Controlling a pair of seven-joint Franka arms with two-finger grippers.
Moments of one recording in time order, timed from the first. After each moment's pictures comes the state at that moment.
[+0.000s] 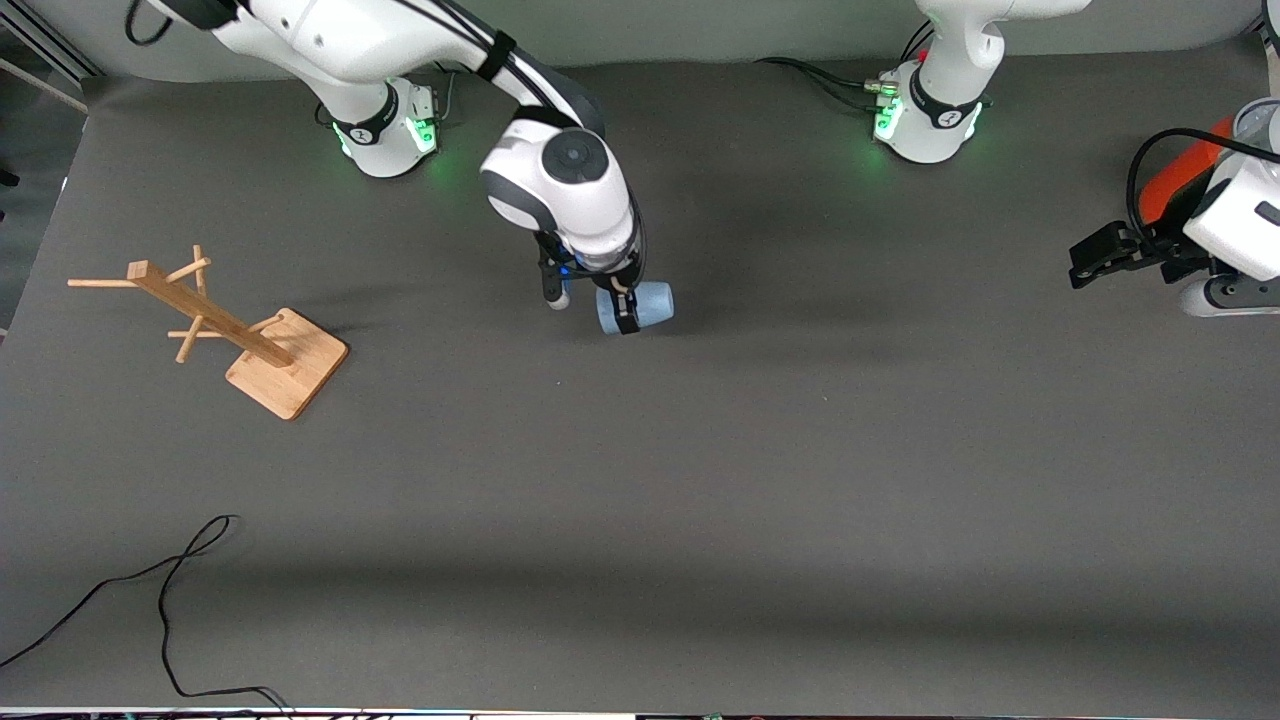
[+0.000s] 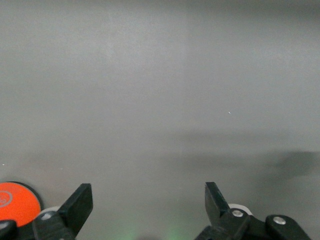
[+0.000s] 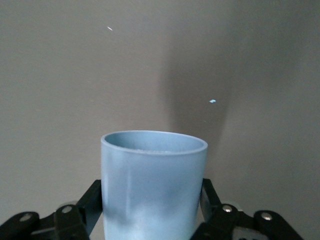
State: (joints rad) left arm -0.04 -0.02 -0.02 -1.64 0.00 1.56 -0.10; right arm 0.27 0.53 0.63 -1.89 -0.37 2.37 2.53
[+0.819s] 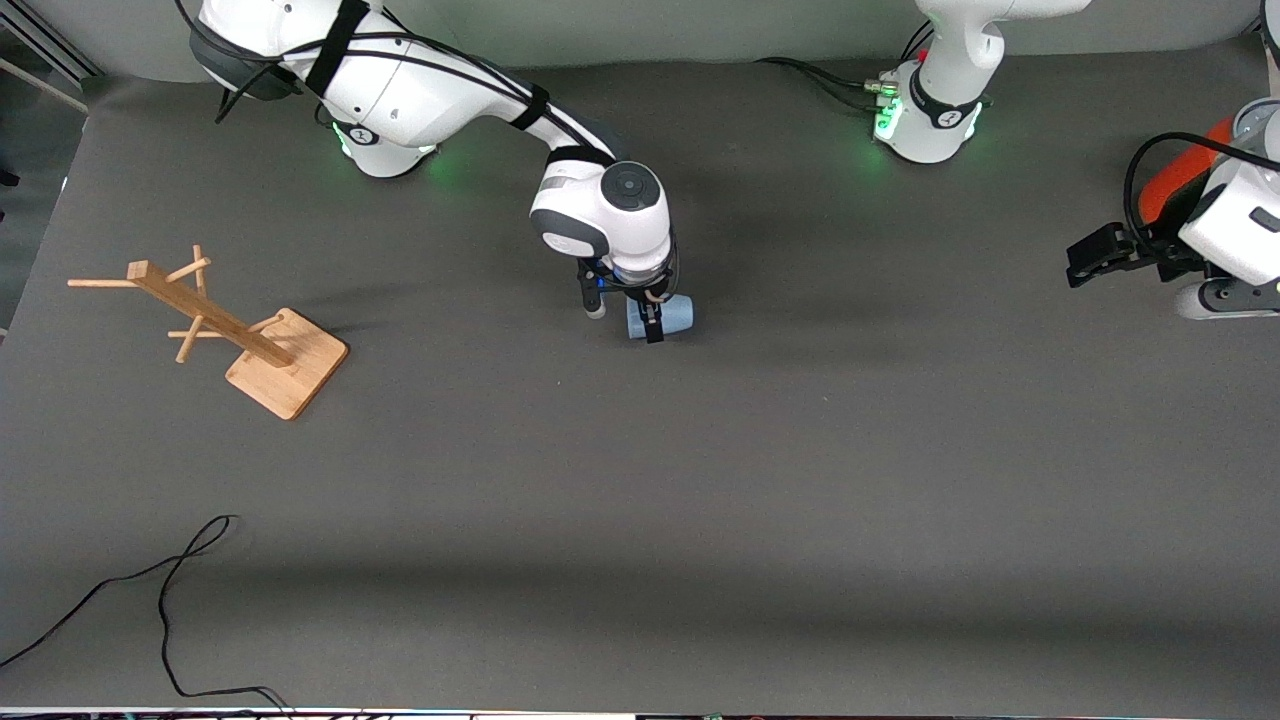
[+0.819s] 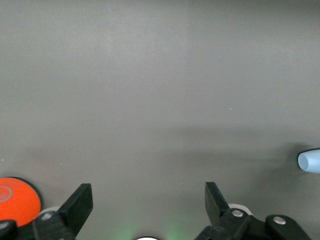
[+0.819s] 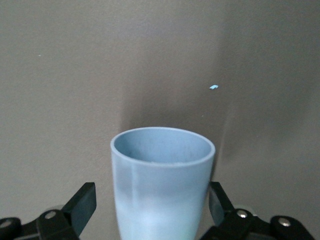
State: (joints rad) left arm -0.04 -0.01 -0.02 -1.64 0.00 1.54 -0.11; right arm 0.33 0.72 0.63 -1.81 -0.61 2.37 2.71
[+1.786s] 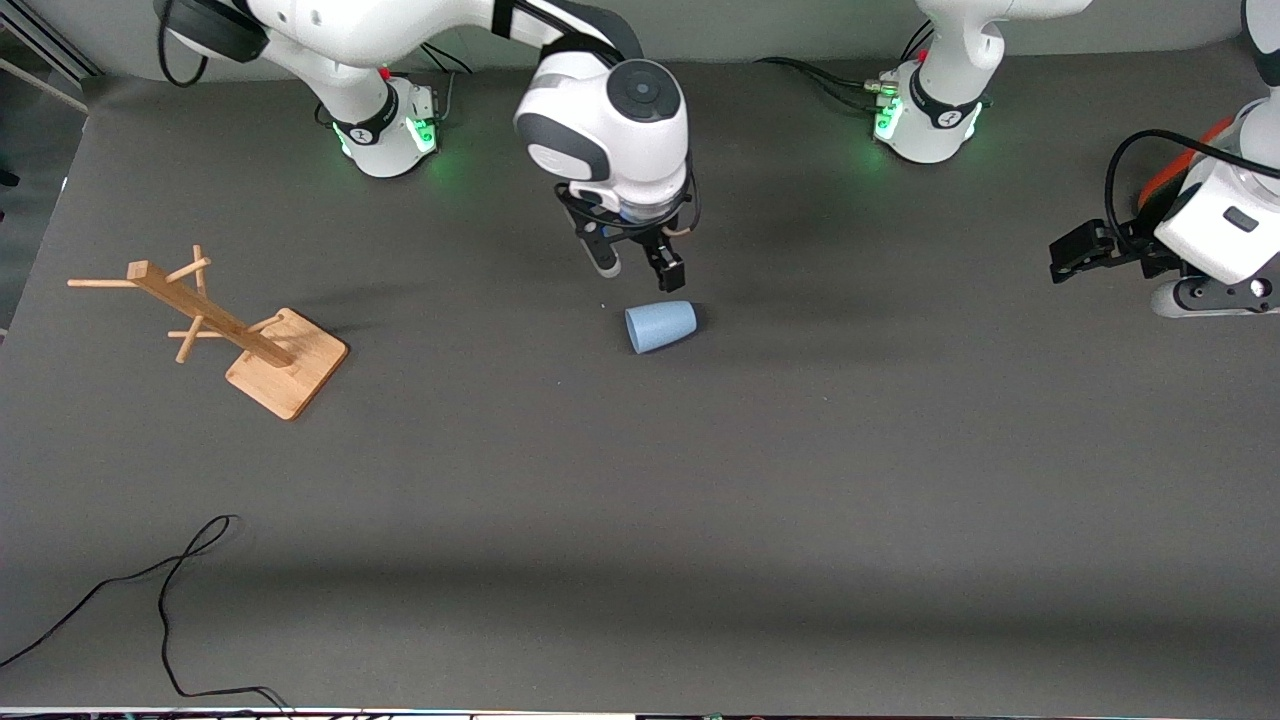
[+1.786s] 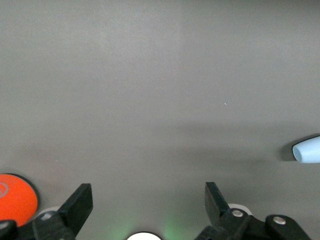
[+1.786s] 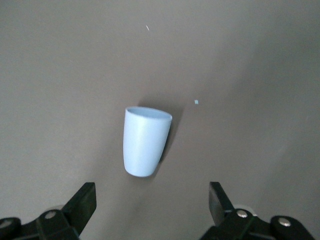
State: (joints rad) left arm -0.07 -0.01 -0.03 -1.63 0.00 1.52 -0.15; right arm 0.17 0.57 0.90 -1.60 -0.45 1.89 2.21
